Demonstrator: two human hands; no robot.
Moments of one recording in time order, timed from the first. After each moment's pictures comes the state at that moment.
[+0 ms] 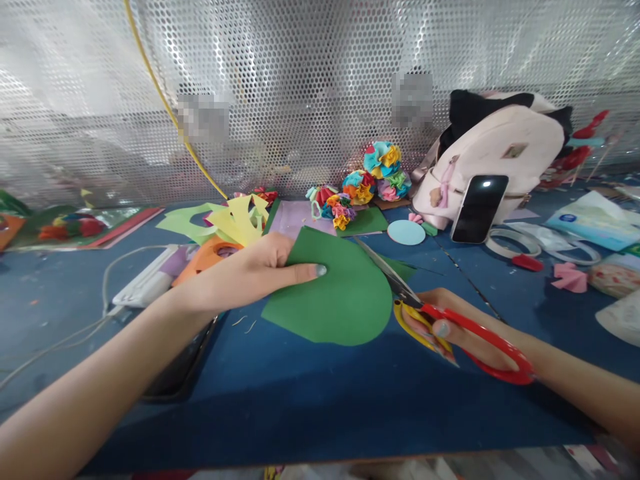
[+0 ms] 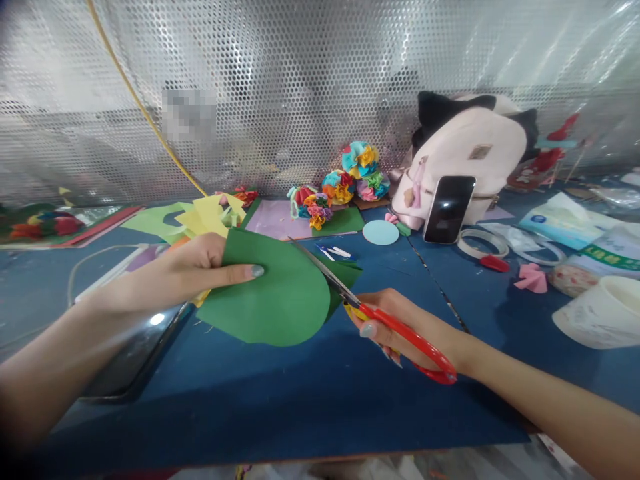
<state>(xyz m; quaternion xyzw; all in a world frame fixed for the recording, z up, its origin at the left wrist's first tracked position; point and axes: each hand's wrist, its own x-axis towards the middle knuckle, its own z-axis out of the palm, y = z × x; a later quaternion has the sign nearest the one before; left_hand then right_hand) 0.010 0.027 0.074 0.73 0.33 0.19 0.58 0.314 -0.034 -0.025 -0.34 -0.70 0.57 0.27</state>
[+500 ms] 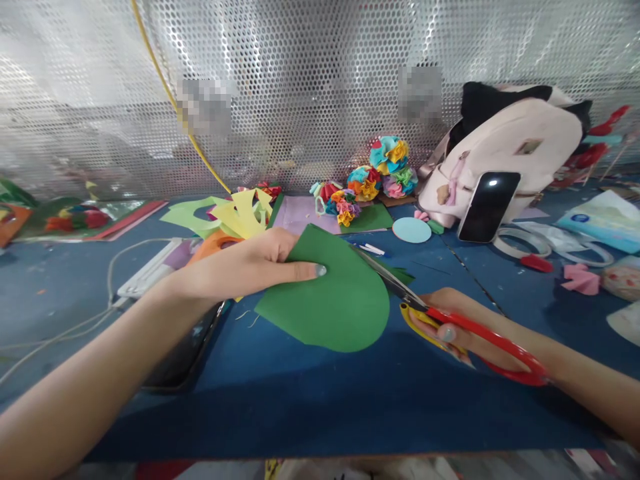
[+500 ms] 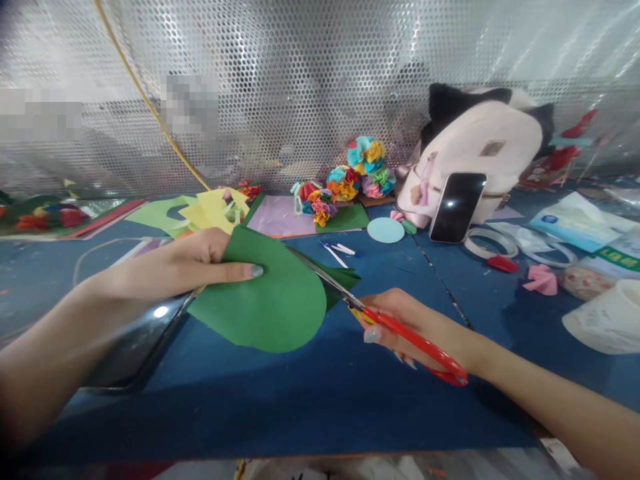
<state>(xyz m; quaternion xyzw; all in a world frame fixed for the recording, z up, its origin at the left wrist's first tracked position) 0.000 0.036 0.078 0.75 0.31 0.15 0.56 0.319 -0.033 -0.025 -0.39 -0.68 0.59 0.21</state>
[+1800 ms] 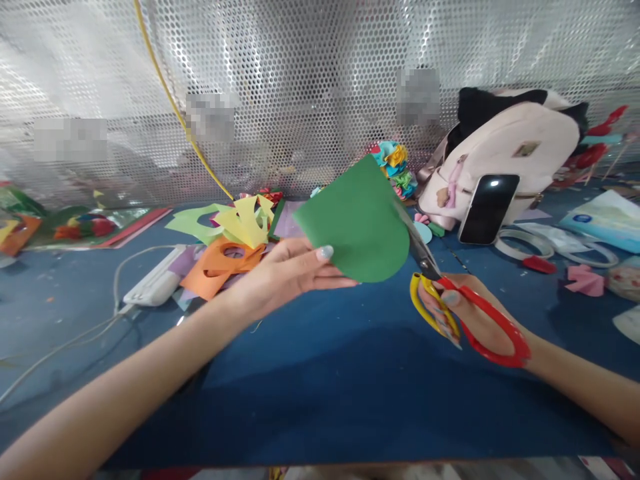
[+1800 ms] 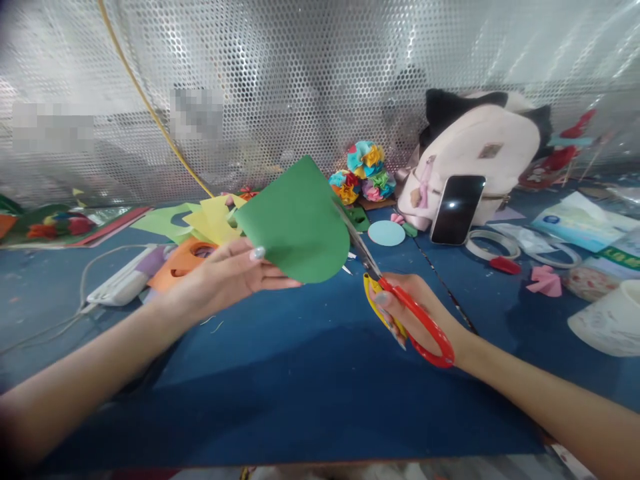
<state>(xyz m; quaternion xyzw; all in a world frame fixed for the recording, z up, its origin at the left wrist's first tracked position) 0.020 0.035 0.029 0.52 0.19 0.35 0.75 0.314 -0.029 -0.032 -0.44 -0.64 0.51 0.38</state>
